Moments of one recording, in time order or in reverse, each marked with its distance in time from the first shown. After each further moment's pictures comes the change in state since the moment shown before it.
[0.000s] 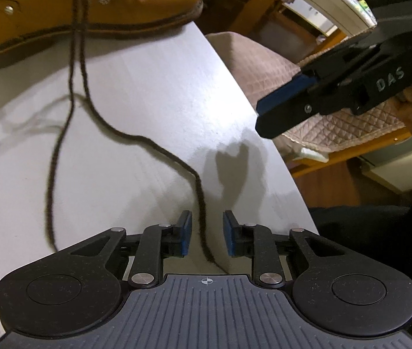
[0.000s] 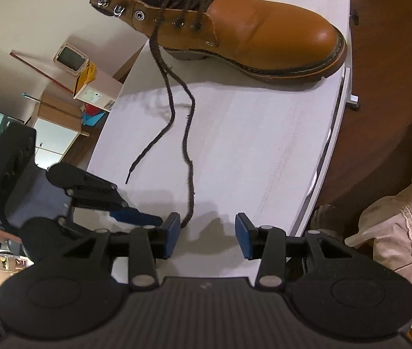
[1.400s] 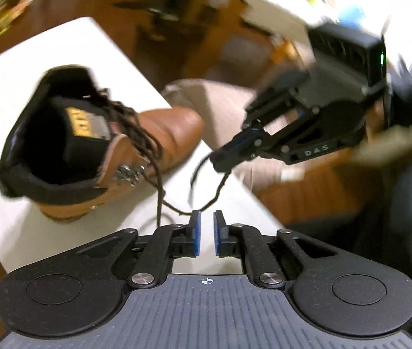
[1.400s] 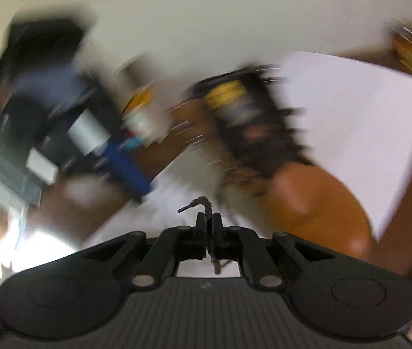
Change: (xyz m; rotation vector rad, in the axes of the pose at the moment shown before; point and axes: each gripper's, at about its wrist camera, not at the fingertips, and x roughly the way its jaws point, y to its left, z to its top) left arm -0.161 0.060 0.120 0.054 -0.095 -0.118; right arm -0.042 0.029 0.099 -0.244 -0.285 0.068
